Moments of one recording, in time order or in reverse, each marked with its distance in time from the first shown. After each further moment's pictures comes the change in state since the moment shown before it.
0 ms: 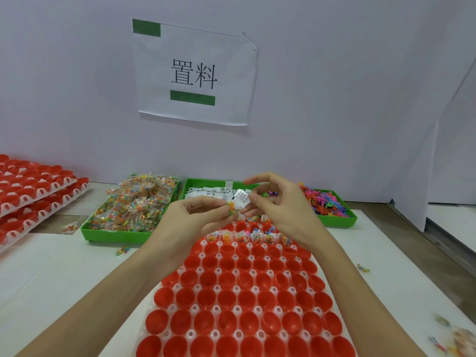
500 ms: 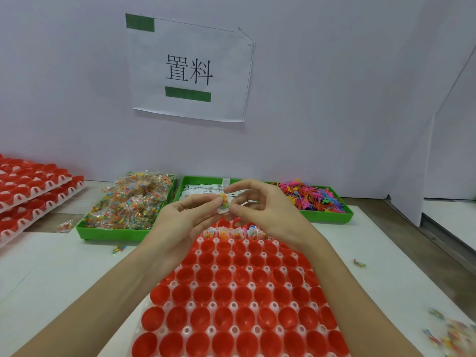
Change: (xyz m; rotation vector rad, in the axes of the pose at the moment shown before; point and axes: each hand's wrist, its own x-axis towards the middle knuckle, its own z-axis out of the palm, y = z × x) left_hand 0.003 -0.007 0.001 -0.165 0.083 -0.055; right_hand -0.007 -0.002 0.009 0.055 -0.168 0.046
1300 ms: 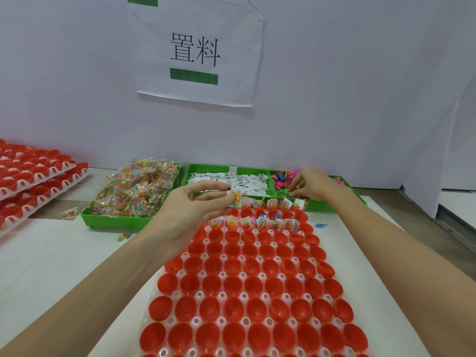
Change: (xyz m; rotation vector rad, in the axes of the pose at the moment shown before) left_hand 0.007 0.001 -0.012 0.171 -0.073 -0.012; right_hand 0.077 0.103 -0.115 -0.961 -0.022 0.383
